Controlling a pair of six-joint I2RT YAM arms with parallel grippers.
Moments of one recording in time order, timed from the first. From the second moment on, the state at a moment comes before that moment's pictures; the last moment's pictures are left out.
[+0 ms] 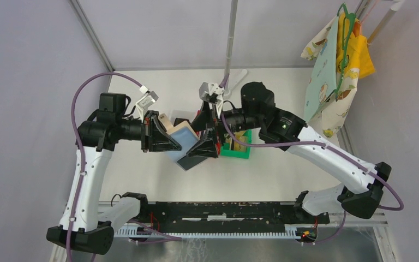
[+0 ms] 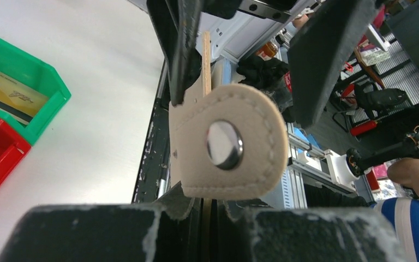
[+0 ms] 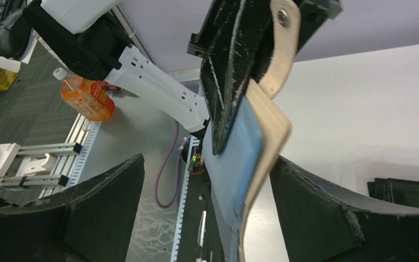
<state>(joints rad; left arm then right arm) -0.12 1.01 1.33 -1.15 1.43 0.23 0.94 1.33 1.47 -0.23 -0.74 0.22</state>
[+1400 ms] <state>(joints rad) -0.24 0.80 1.17 -0.95 1.26 0.18 1.04 1.14 1.09 0.23 -0.35 0.49</state>
